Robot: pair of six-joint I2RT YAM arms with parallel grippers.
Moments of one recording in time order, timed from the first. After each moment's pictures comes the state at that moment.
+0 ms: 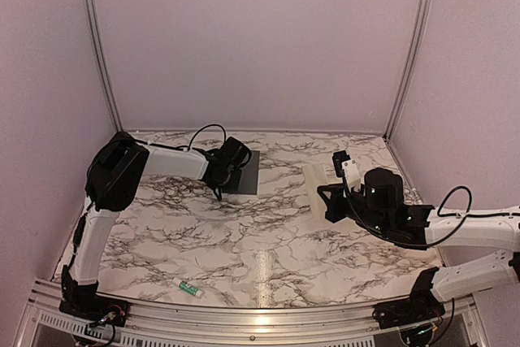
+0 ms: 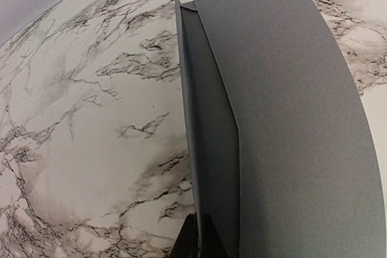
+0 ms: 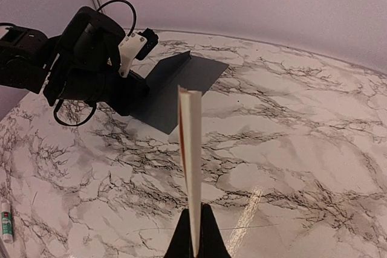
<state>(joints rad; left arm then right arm) -0.72 2.33 1.69 -0.31 -0.50 -0.33 0.82 1.09 0.49 0.26 0.20 0.26</state>
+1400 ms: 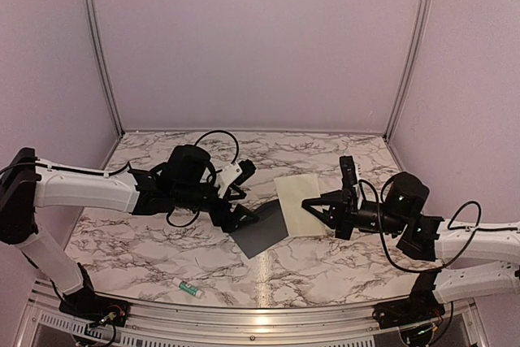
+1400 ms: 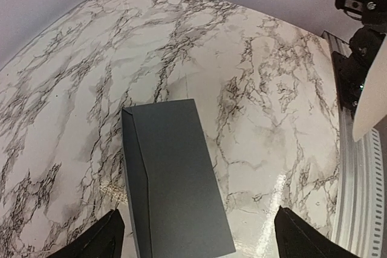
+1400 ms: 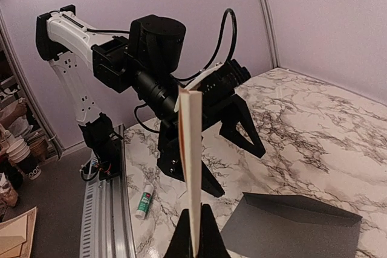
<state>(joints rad) -0.90 1.62 0.97 0.05 0.25 0.05 0.81 0.96 0.39 0.56 -0.45 0.28</state>
